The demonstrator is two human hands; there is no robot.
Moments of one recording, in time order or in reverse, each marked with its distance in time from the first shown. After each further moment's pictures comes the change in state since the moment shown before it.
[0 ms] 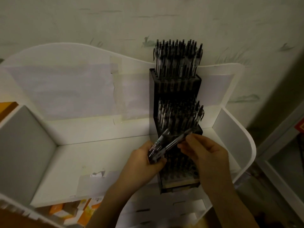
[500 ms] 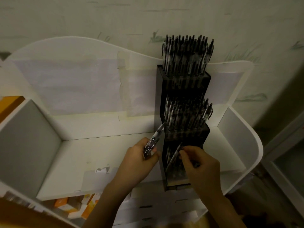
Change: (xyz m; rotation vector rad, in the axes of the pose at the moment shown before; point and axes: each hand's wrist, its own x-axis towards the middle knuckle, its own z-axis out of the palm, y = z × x) left_hand -0.002 -0.017 -0.013 -0.026 0.098 -0.010; right_hand -0.008 0.057 -0.012 -0.688 -0.068 -0.411
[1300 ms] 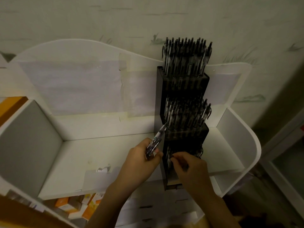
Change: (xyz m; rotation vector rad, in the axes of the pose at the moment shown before) left_hand -0.009 0.007 0.002 -0.017 0.010 0.022; right_hand -0.009 0.016 0.018 -0.138 -0.150 -0.097
